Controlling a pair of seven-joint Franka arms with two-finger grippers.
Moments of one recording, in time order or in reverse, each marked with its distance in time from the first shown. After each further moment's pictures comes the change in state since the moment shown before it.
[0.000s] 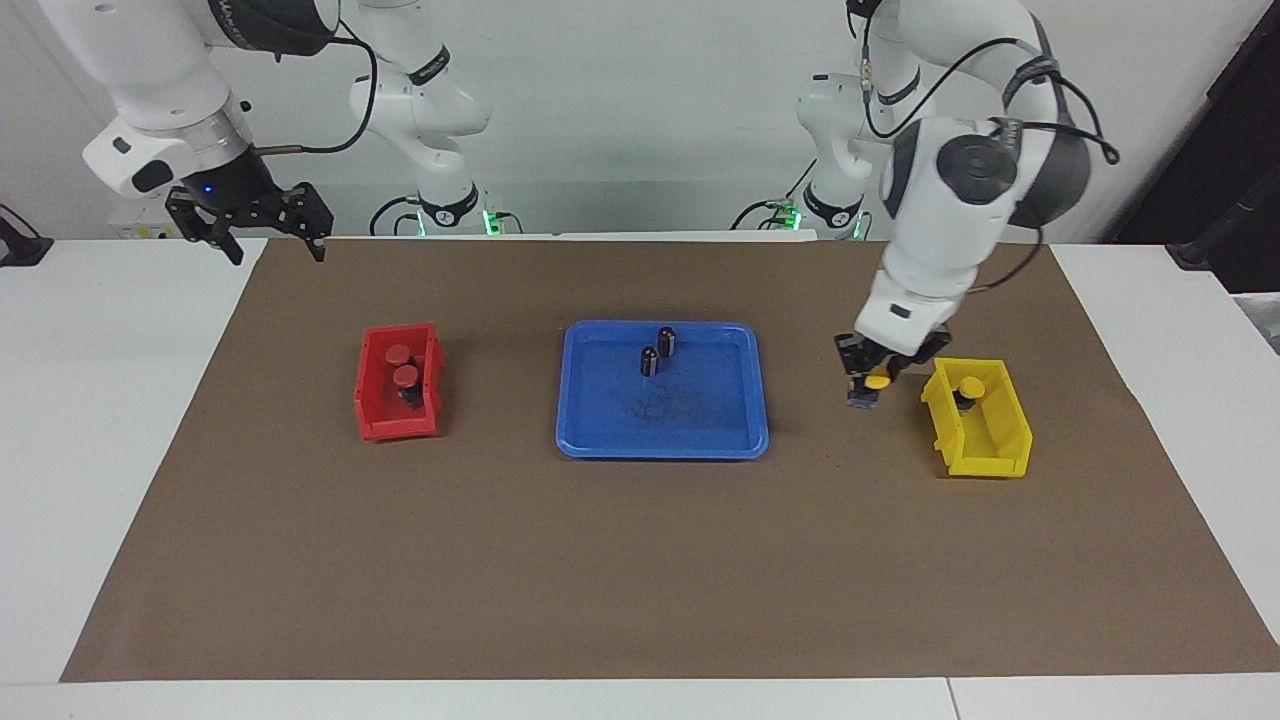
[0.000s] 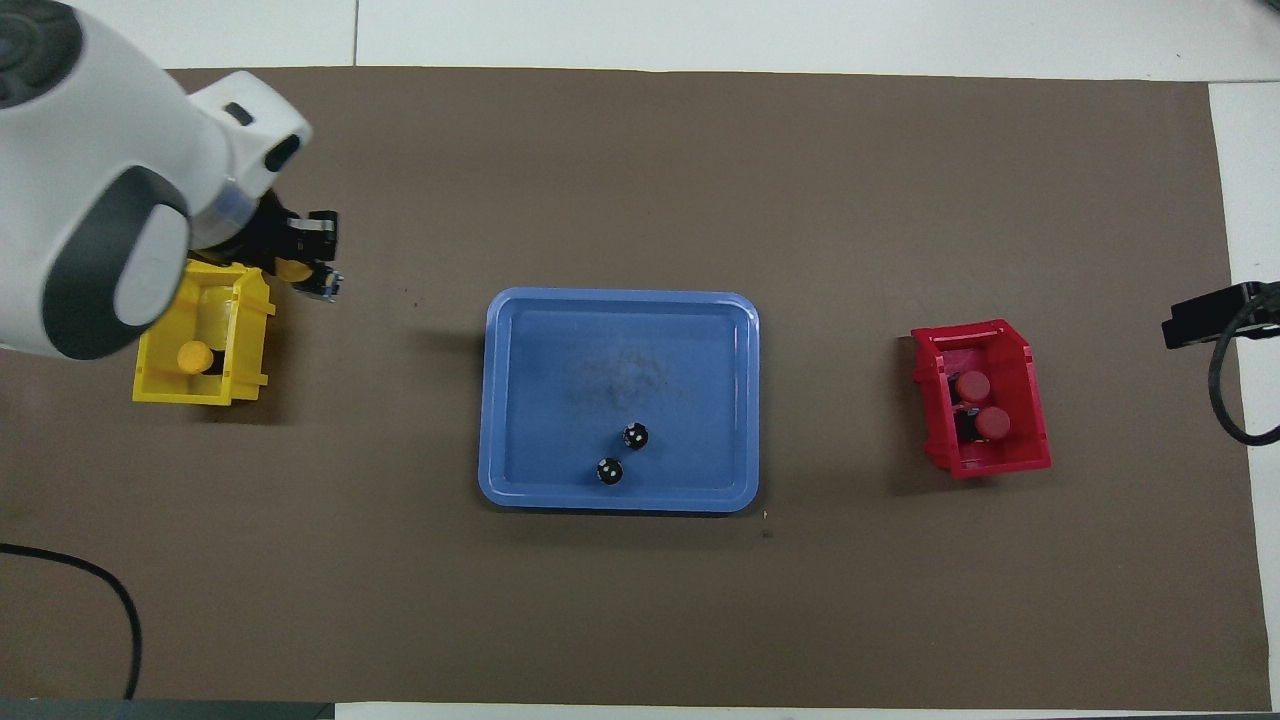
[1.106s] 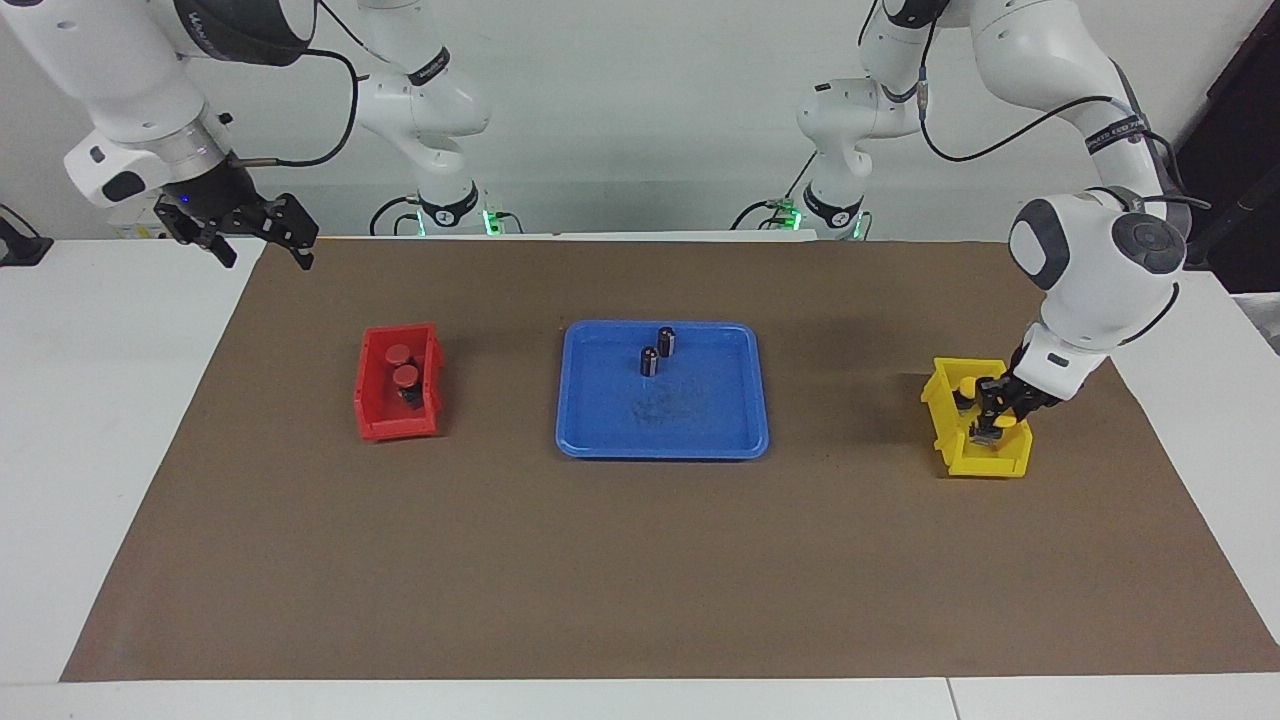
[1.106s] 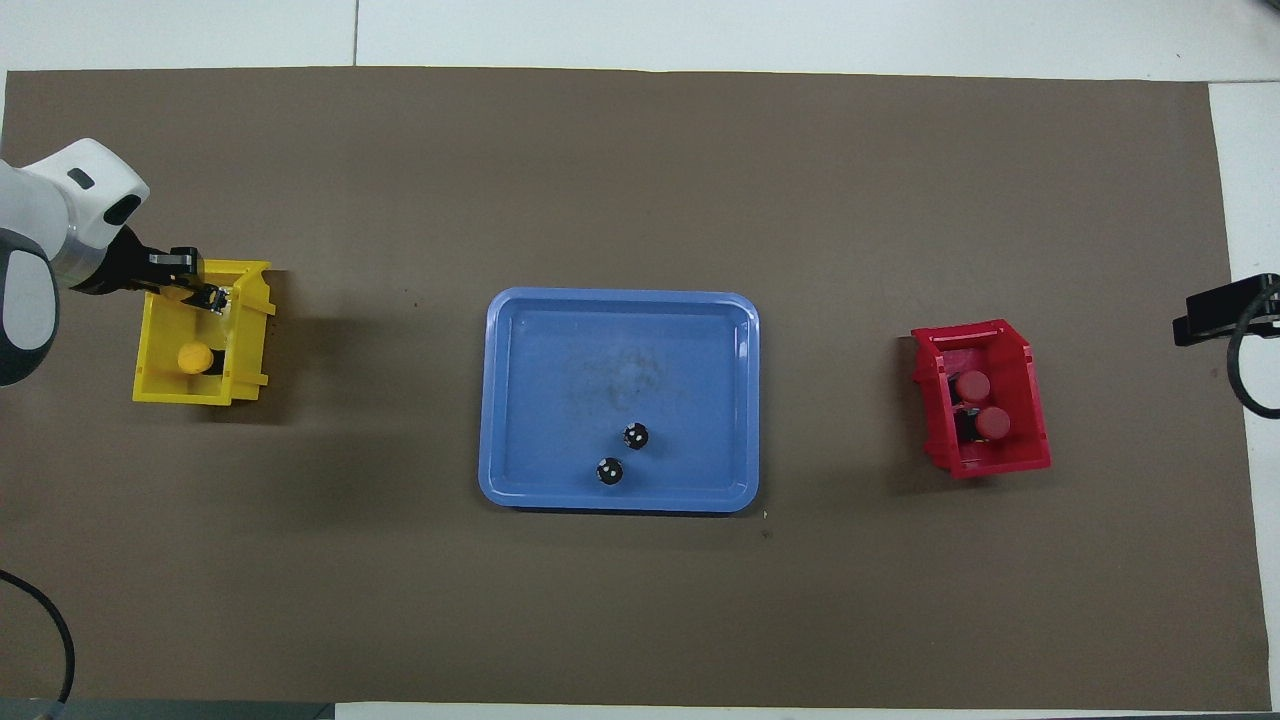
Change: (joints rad) left arm 0.219 -0.002 -0.003 -0.301 -0.002 0.382 0.179; right arm -0.029 0.008 -0.009 -0.013 0.040 0.000 0.075
